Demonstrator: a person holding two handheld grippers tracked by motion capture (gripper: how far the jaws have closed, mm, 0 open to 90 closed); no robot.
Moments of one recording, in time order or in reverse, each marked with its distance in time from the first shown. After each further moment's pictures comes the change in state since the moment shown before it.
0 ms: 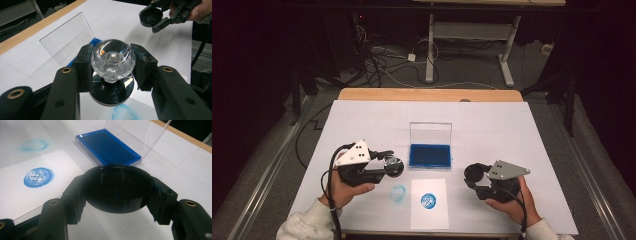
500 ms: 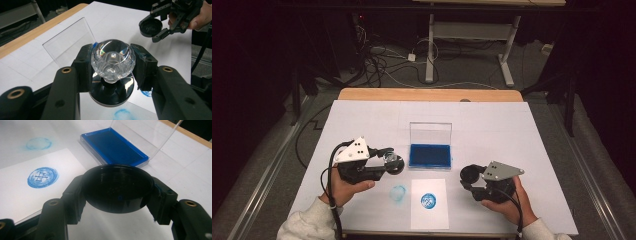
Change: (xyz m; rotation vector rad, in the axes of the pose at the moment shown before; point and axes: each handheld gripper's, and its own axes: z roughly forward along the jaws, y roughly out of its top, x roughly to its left) left arm 0.003 0.005 0.001 -0.031 -0.005 -0.014; right arm 0.007 0.002 0.009 0.010 0.025 -0.011
